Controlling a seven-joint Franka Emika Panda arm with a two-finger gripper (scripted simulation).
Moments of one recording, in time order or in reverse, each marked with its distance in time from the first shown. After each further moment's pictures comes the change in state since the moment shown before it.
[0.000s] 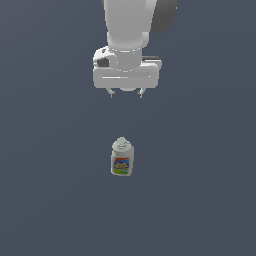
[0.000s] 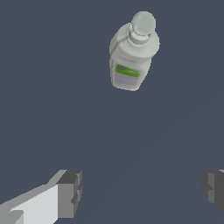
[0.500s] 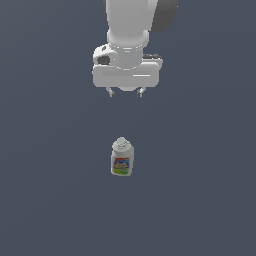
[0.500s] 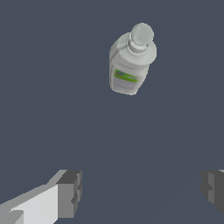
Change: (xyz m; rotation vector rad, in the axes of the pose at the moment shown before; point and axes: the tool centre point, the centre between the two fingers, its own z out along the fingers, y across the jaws) arm 0.004 0.001 -0.006 -0.024 0.023 -0.026
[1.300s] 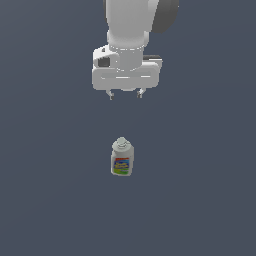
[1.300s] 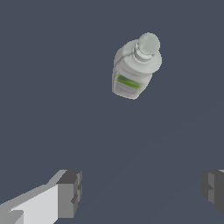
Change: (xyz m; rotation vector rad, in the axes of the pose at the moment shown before) arm 0.010 0.001 0.000 -0.006 0.004 -0.077
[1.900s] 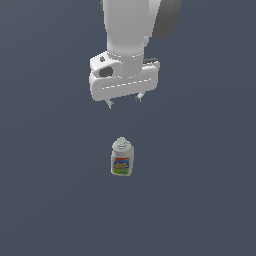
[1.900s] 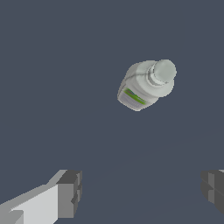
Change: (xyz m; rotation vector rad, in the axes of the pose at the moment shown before) arm 0.028 0.005 0.004 -0.002 -0.002 -0.234
